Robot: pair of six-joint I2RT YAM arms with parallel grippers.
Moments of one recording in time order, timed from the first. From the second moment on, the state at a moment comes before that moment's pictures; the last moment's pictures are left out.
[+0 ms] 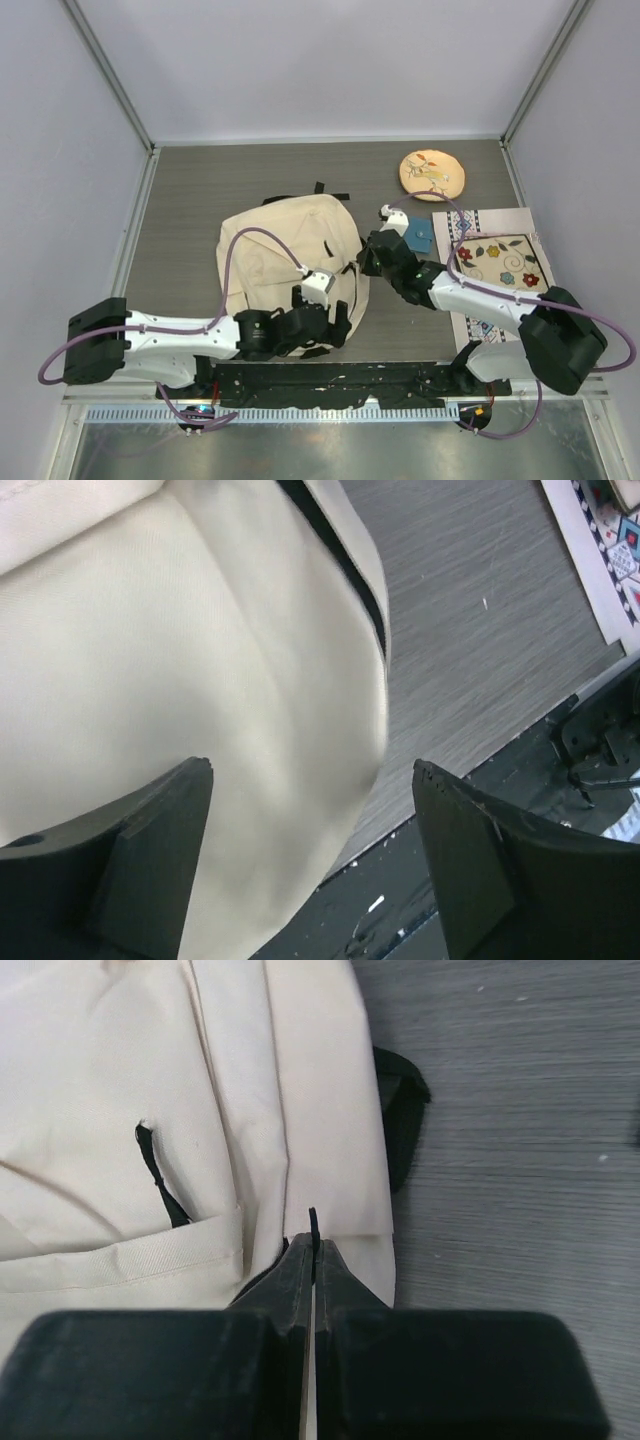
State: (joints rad) left arm -1.37 1.21 0.59 -0.02 -0.50 -0.76; right arm 0.76 1.33 0.66 0.04 0.30 0.67
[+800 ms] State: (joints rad) left arm -0.91 0.96 0.68 -0.42 -0.51 -0.81; right arm 0.74 0.93 0.37 0.01 0.28 0.78
